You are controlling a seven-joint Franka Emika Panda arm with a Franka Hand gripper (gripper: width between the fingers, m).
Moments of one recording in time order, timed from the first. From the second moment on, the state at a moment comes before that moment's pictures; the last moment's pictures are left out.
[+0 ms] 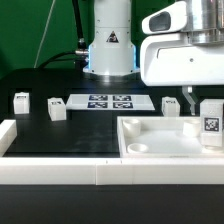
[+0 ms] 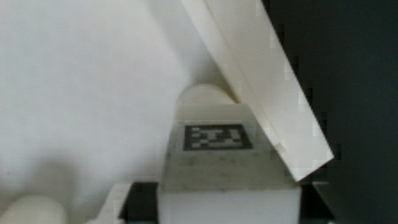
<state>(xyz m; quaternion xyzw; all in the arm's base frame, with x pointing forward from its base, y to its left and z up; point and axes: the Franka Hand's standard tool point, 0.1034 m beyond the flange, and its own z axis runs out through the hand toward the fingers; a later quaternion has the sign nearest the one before) 0.614 0.113 0.080 -0.94 0.32 -0.03 0.08</state>
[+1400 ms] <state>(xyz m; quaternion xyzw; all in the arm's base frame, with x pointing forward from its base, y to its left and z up) 0.613 0.122 0.079 -0.84 0.54 0.00 0.10</state>
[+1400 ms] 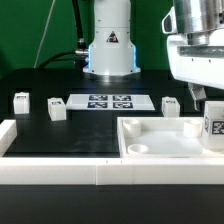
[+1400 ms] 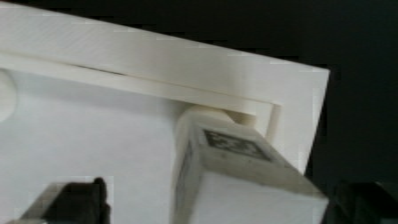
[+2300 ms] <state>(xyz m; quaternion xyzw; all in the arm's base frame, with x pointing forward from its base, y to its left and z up) 0.620 0.111 0.075 -1.00 0.02 -0.04 0.04</state>
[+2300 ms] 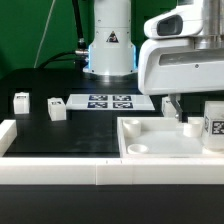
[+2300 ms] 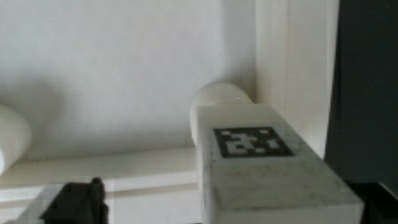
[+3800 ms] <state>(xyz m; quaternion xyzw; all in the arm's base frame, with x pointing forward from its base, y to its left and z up) 0.617 0.115 0.069 -0.87 0.48 -0.02 0.08</state>
